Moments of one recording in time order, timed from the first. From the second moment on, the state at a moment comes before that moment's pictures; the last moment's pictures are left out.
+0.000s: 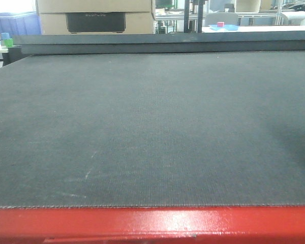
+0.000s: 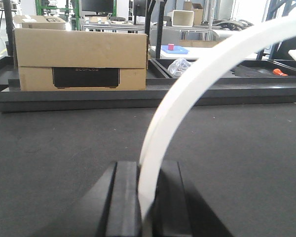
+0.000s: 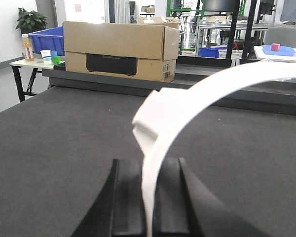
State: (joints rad) left arm -0.20 0.73 -0.77 -0.19 0.15 0.16; right arm 0.26 0.58 -0.65 -0.30 0.22 0.33
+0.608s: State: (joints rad) left arm -0.20 0.73 -0.77 -0.19 0.15 0.16; right arm 0.26 0.58 -0.65 -0.30 0.22 0.33
